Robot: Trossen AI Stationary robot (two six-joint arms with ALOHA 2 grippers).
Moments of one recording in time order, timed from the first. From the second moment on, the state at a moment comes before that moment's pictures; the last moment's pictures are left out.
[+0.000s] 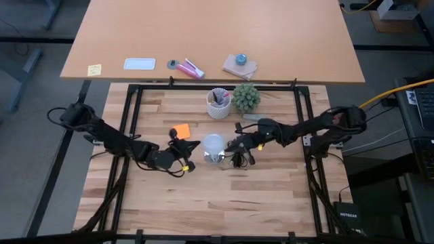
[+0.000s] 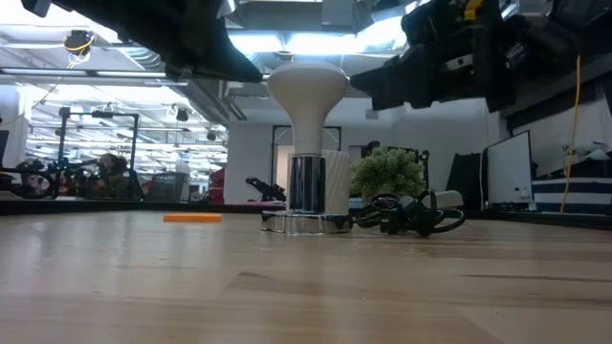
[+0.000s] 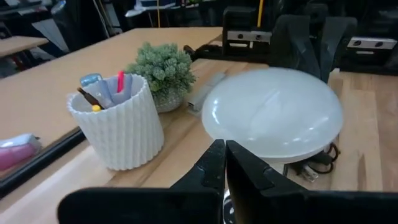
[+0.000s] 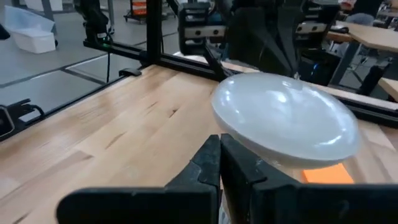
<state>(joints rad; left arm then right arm) -0.40 1.39 0.64 0.35 -0.94 -0.22 -0.07 1.53 0.53 0.84 -0.43 -0.22</state>
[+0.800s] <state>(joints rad) -0.44 1.39 0.64 0.38 -0.79 -0.32 -0.07 1.38 0.53 0.76 -0.09 -0.31</state>
